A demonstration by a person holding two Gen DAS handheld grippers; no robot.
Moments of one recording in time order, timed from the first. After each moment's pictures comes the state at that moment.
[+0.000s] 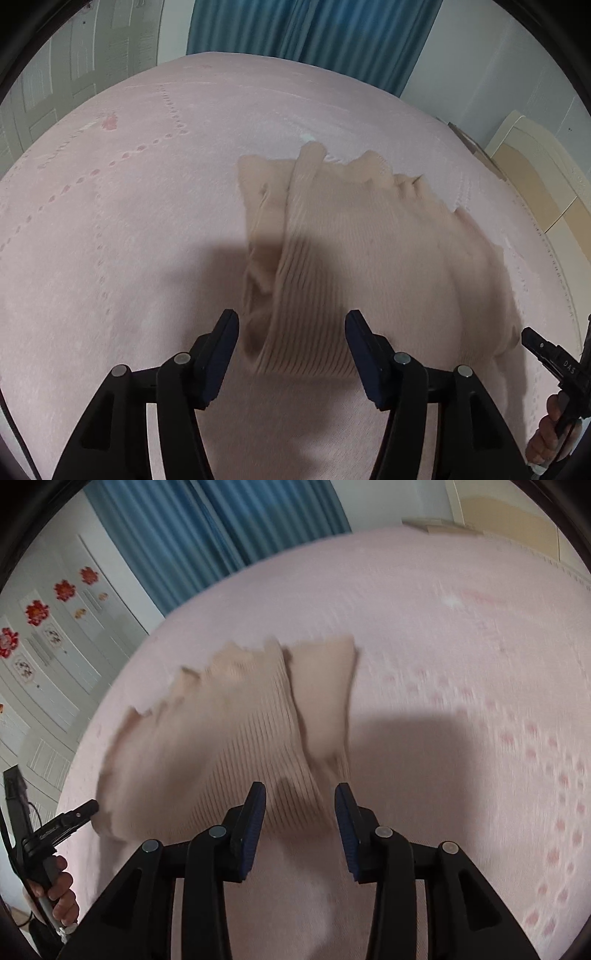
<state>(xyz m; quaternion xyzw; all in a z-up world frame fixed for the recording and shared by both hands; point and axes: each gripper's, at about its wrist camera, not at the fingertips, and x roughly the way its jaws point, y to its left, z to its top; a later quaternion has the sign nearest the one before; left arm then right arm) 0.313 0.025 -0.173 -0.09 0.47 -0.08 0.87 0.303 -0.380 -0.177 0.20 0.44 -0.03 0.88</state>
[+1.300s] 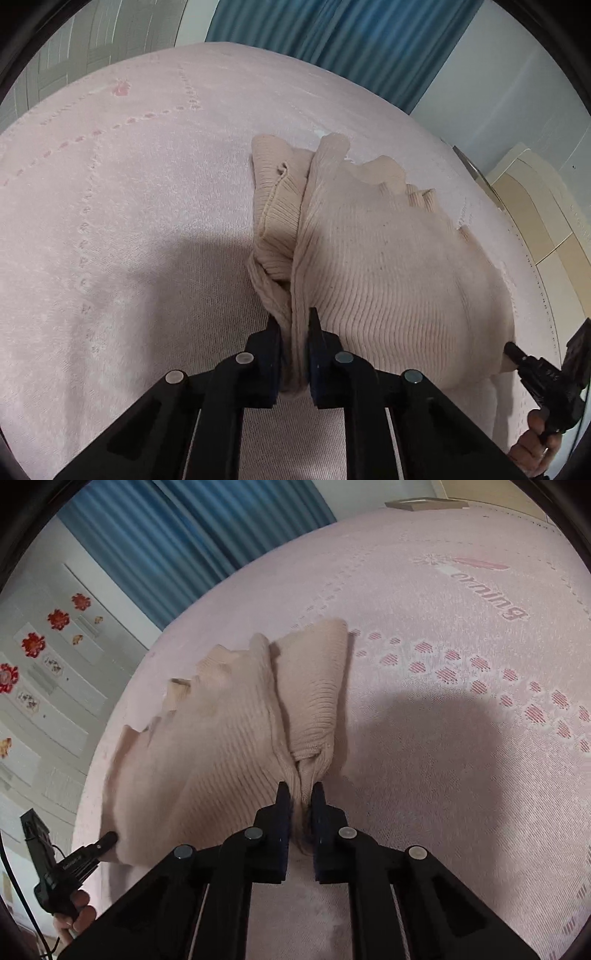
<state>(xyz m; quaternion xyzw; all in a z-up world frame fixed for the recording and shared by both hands) 0.325 0.034 -0.202 -0.16 0.46 -0.08 0.87 0.318 -0.395 -0.196 0.26 0.42 -0.02 0.87</state>
